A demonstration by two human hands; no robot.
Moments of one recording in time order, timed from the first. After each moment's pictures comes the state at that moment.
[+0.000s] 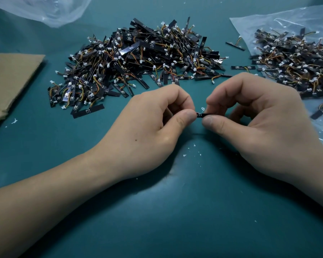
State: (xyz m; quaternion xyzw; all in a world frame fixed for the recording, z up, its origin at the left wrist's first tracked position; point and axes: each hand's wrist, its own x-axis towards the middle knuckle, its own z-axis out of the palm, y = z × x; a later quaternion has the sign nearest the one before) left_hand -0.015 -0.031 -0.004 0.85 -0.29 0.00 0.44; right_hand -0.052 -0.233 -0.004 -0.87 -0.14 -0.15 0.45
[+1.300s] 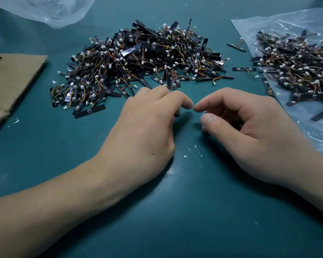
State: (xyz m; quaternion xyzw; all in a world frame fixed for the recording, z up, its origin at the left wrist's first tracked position) left_hand -0.017 -0.029 -0.010 0.93 -0.27 0.07 0.25; right_hand -0.054 -0.230 -0.009 -0.90 -0.14 -0.09 0.41
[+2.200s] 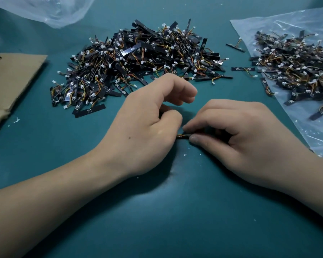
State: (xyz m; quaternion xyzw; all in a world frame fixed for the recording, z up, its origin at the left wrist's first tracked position) left_hand -0.015 -0.031 -0.007 0.81 -0.26 0.01 0.52; right_hand -0.054 -0.232 -0.010 -0.93 -0.24 -0.08 0.28
